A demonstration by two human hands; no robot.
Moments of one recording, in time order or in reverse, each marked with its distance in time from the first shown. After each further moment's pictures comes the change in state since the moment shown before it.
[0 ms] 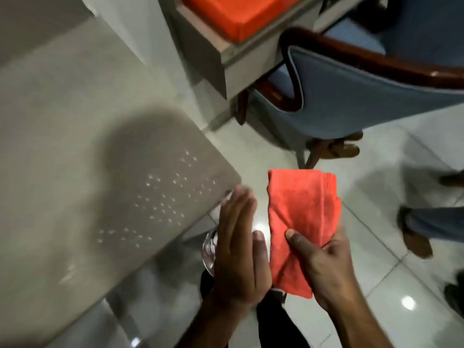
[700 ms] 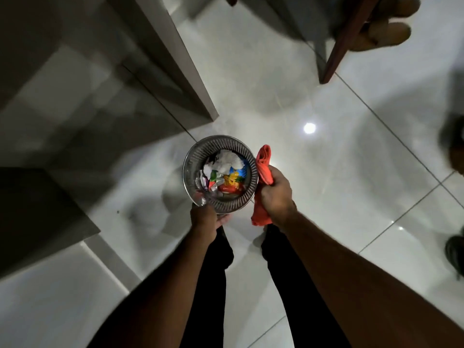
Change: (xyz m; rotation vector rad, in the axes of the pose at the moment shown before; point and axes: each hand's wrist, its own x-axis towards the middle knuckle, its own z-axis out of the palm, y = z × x) left_hand -0.248 -0.279 0.113 -0.434 0.027 -1.789; right_hand 0.107 0.341 0.013 -0.402 -0.048 0.266
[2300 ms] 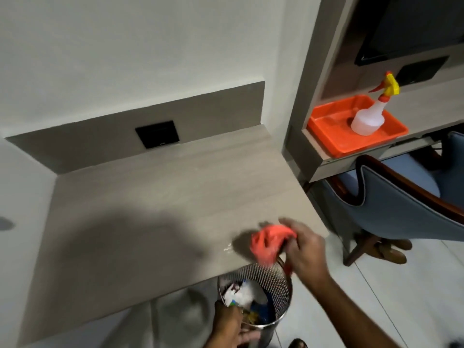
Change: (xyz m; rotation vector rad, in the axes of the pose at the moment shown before) left_hand -0.374 0.150 -0.180 -0.159 0.014 0.062; right_hand -0.325 -0.405 -0.002 -0.318 -0.105 -1.021
